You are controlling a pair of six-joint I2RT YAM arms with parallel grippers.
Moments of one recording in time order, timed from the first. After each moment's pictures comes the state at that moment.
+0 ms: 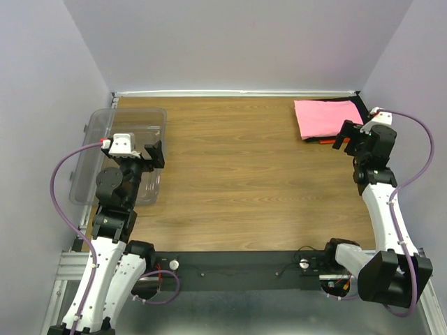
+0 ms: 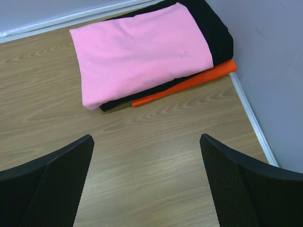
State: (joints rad) left arm -0.18 0.55 0.65 -0.03 -0.10 -0.09; right arm -0.18 1.04 0.83 -0.11 0.04 0.07
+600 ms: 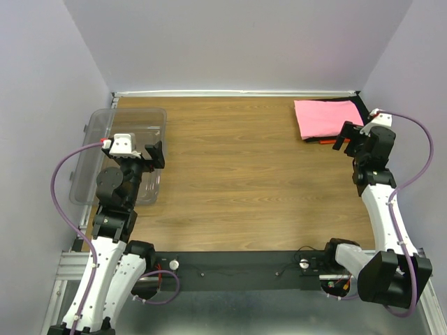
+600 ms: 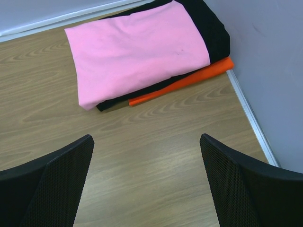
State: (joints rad) left arm -0.18 0.55 0.65 -0.02 -0.09 -0.09; right arm -0.18 1.04 0.80 -0.10 0.06 0.08
